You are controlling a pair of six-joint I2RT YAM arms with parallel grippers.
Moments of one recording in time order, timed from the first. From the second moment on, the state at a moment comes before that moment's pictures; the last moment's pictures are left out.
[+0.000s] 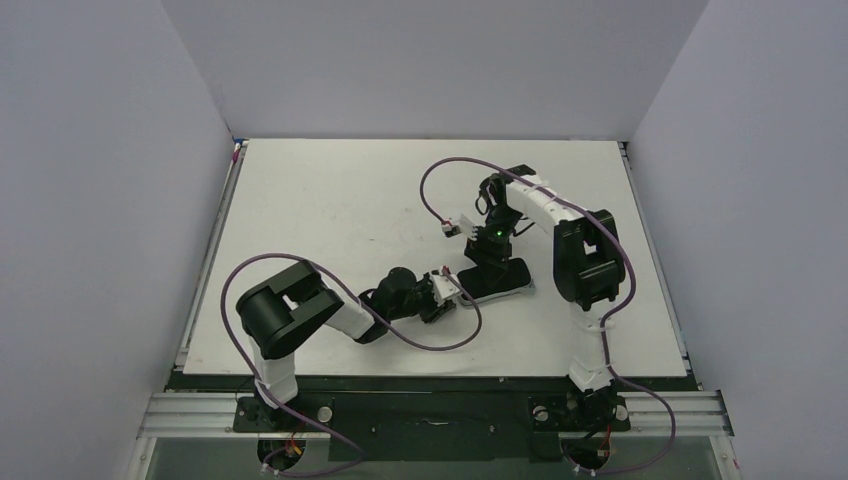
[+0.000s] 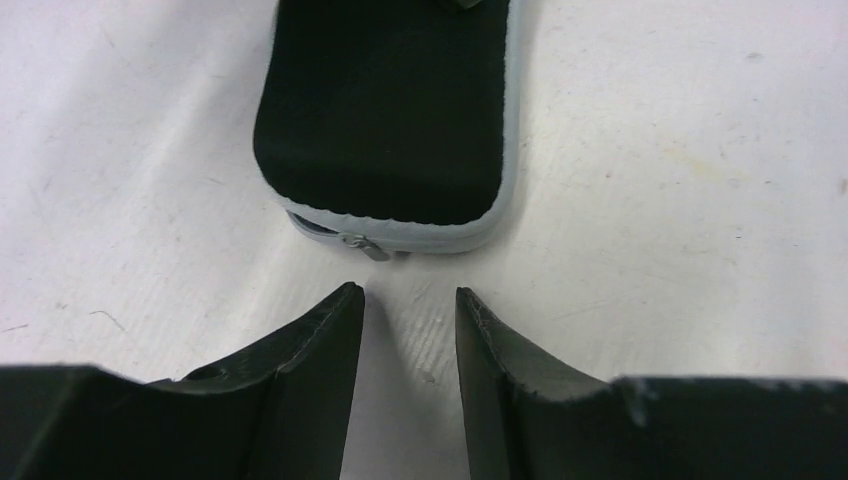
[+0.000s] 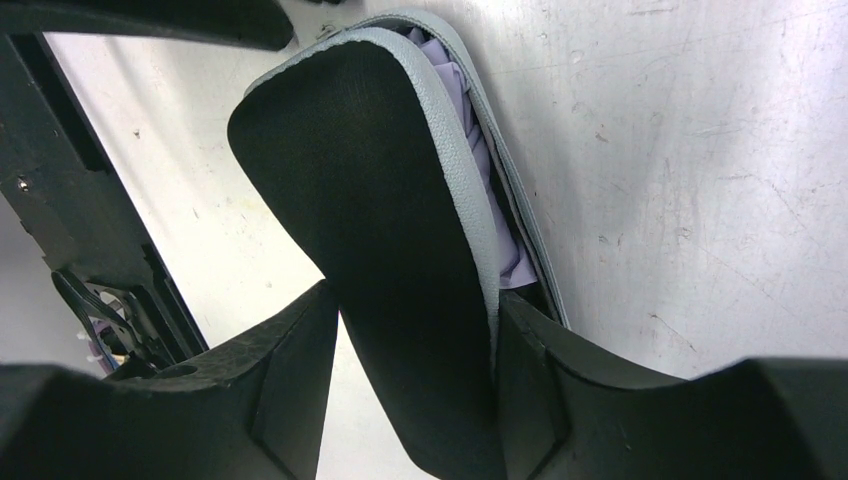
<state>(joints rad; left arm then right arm) -0.89 1.86 0.60 0.87 0.24 0.22 0.38 2.12 1.68 -1.34 -0.46 -1.02</state>
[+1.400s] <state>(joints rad) -1.01 1.96 0.51 1.22 -0.13 0.50 0.43 2.17 1.71 -1.46 -0.46 -0.99</state>
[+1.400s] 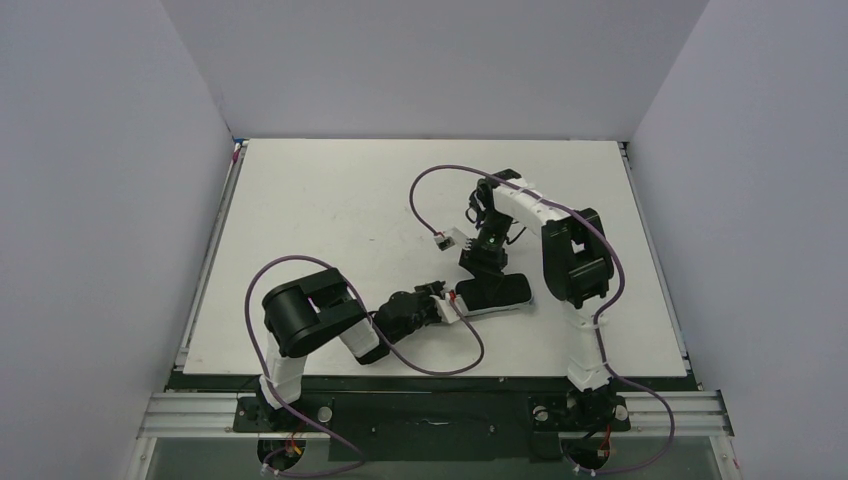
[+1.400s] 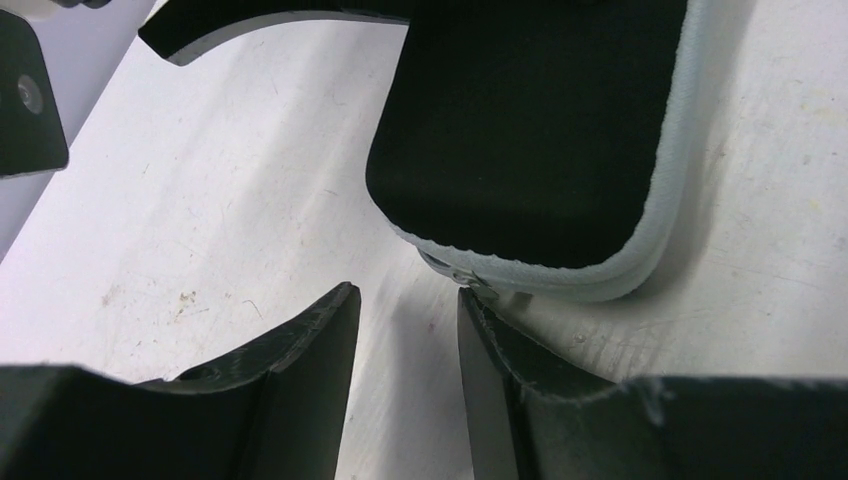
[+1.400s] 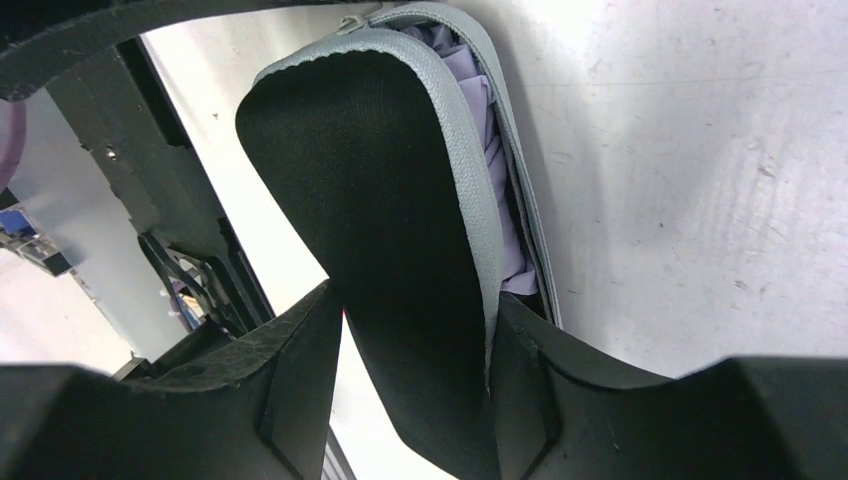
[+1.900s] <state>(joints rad) -1.01 1.94 0.47 1.24 -0.06 0.49 0.43 2.21 1.73 -1.50 -0.48 -0.94</state>
